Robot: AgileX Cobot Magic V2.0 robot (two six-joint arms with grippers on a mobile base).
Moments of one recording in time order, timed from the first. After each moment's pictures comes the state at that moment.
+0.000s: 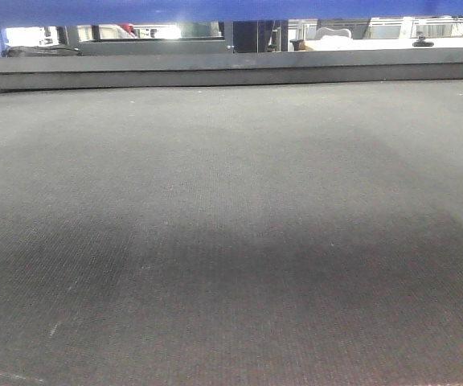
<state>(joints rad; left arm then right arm) -0.26 1.20 -1.65 0.33 1.28 -0.13 0.29 1.21 -1.66 0.01 1.21 0.18</state>
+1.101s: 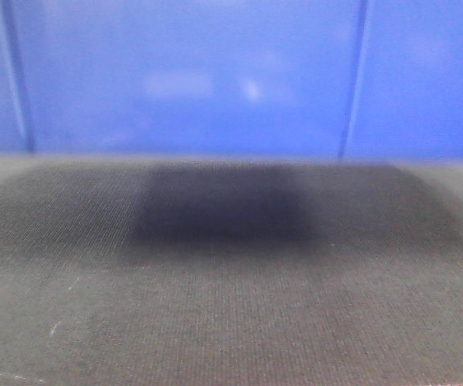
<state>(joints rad) -0.25 1.57 -1.65 0.39 1.09 -0.24 0.27 1.61 -1.66 -0.06 1.08 0.15</state>
